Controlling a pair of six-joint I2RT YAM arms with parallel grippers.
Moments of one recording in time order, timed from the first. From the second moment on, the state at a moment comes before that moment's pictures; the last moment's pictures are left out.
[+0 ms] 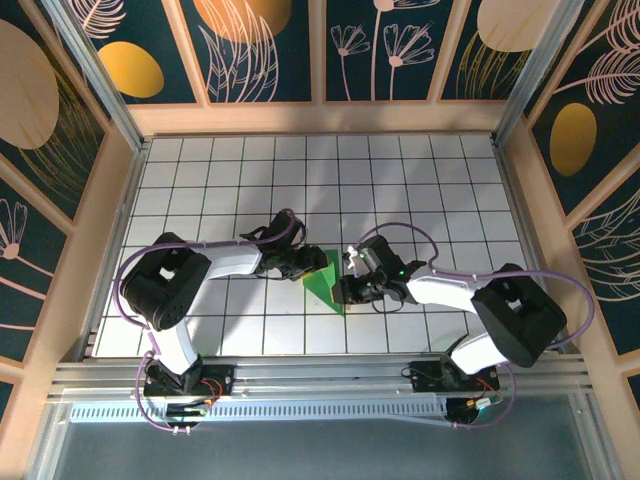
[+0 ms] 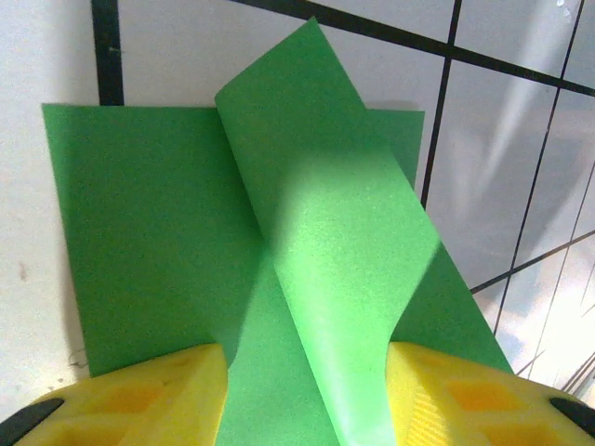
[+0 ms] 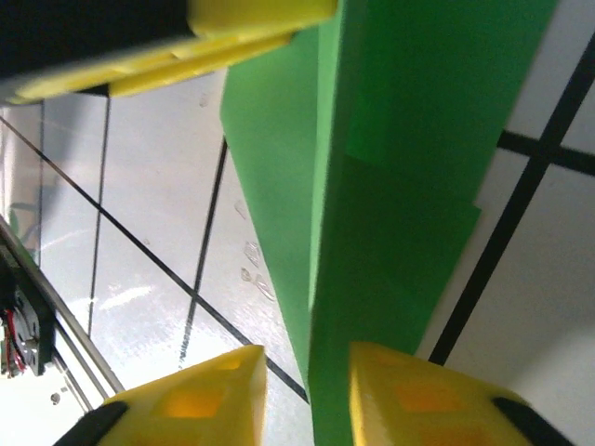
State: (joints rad) left arm -0.65 1.79 0.89 -0.09 0.41 -0.93; right arm 0.74 1.44 0.57 -0.07 -0.47 0.58
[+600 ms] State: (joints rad) left arm -0.65 1.79 0.90 -0.10 0.41 -0.92; right arm 0.60 1.45 0.58 0.05 -0.60 0.62
